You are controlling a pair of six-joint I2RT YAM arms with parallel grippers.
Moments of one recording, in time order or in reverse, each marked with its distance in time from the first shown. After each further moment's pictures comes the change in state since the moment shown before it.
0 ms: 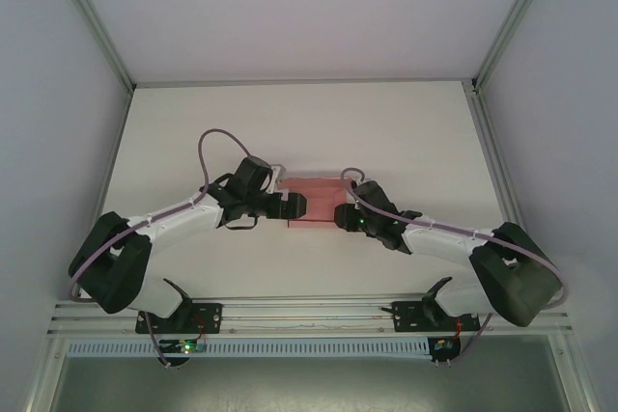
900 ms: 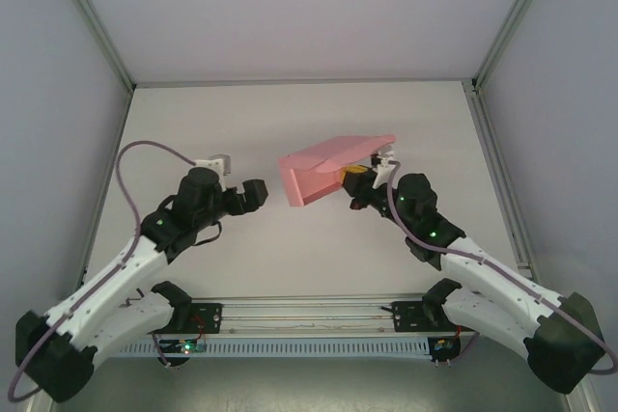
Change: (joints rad) left arm 0.080 -0.545 -0.124 -0.121 -0.278 -0.084; right arm -0.036 -0.435 0.024 0.237 -0.189 -0.253
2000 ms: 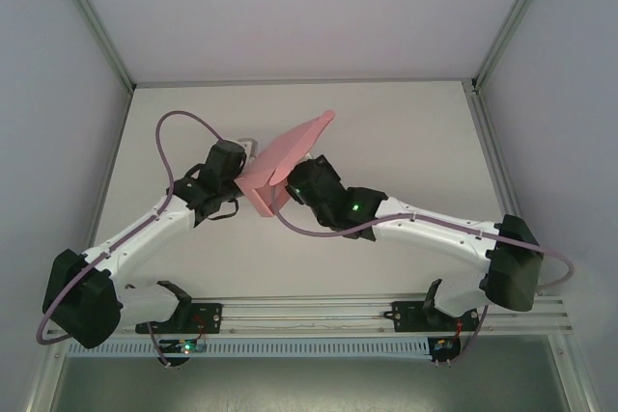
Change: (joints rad) left arm 0.010 0.311 0.194 -0.009 0.060 0.142; right arm 0.419 0.527 0.604 -0.518 0.834 -0.405
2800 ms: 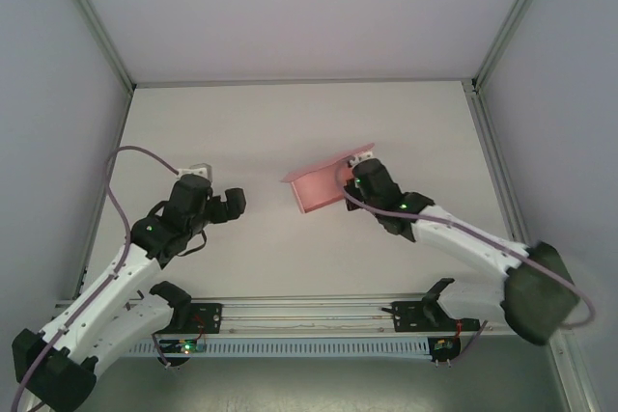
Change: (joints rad) left arm 0.055 -0.430 -0.207 -0.239 -0.282 -0.057; right arm -0.367 -0.192 -0.390 0.005 -0.388 0.267
